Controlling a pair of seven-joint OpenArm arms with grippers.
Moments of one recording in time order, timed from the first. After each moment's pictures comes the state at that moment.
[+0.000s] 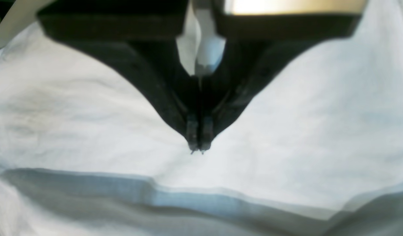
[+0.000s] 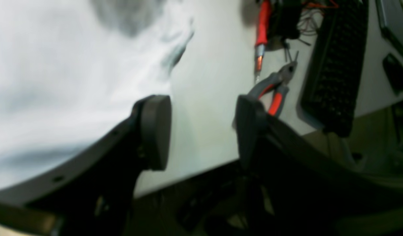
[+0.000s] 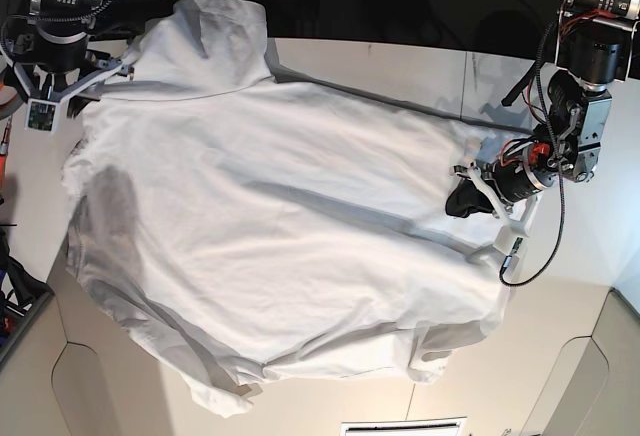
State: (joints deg) left arm -9.3 -23.2 6.9 49.8 -27.8 -38.7 22.7; right arm -31.7 5.3 10.7 116.4 -13.5 -14.0 -40.8
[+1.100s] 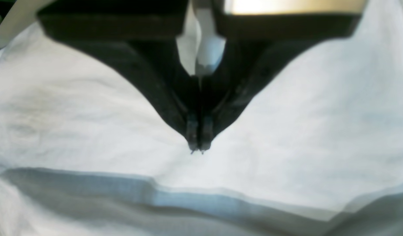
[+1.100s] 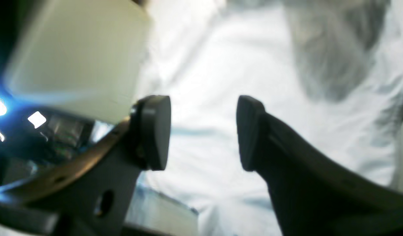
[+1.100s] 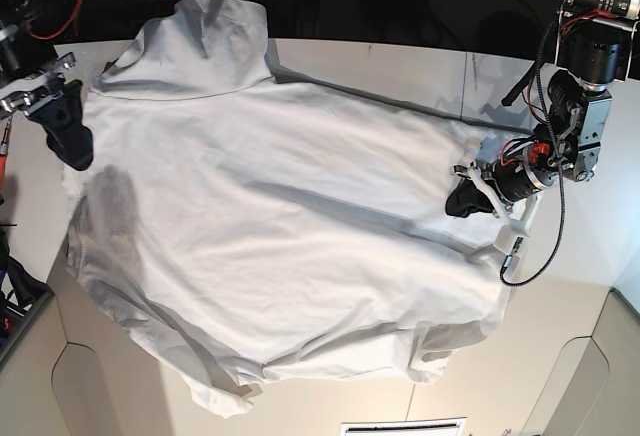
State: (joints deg) left arm -9.2 -23.2 6.9 49.8 -27.9 -38.8 22.5; right arm -19.6 -1.5 51.3 102.5 74.8 32.1 -64.5
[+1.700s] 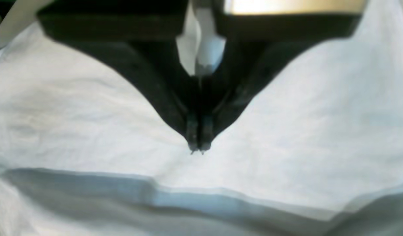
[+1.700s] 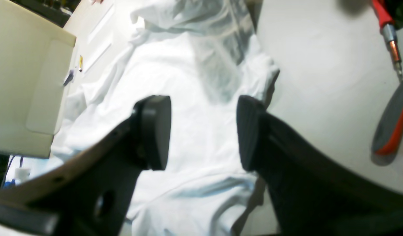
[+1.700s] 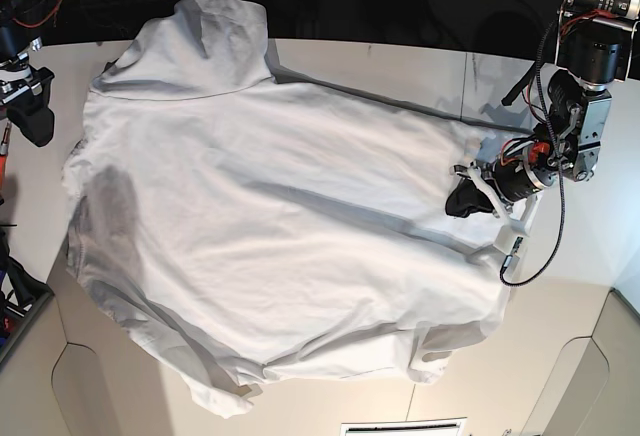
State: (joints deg) left arm -9.1 -23.2 6.9 49.8 -27.7 -38.8 22.0; right arm -19.1 -1.5 56.7 102.3 57.7 31.7 -58.9
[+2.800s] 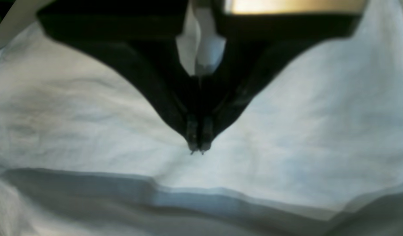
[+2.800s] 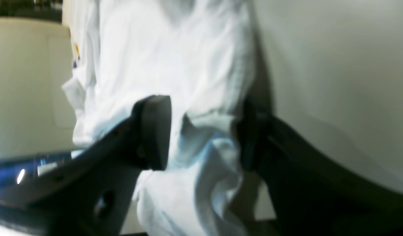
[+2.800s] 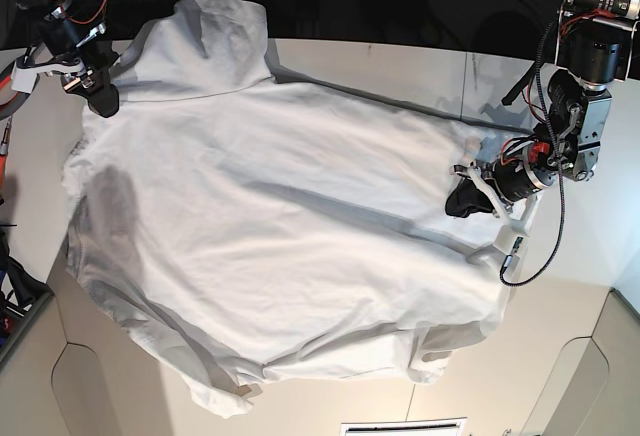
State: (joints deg) left arm -9.1 -23.2 6.9 49.8 -27.7 -38.8 21.8; right arm -16.7 -0.8 49.0 78.5 57.7 29.8 -56.6
